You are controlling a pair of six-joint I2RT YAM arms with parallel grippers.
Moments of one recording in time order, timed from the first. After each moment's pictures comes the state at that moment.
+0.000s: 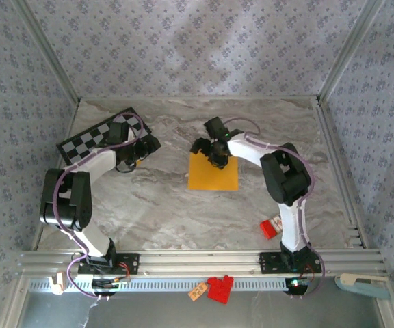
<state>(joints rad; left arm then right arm) -0.16 1.65 1.00 -0.28 0.36 -0.71 0.57 2.06 1.47 -0.47 -0.19 0.99</state>
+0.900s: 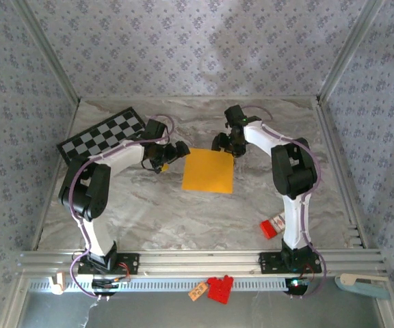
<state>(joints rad) -0.44 1.80 1.20 -0.45 0.33 -0.84 0.37 2.11 1.60 -0.71 -0.22 0.51</state>
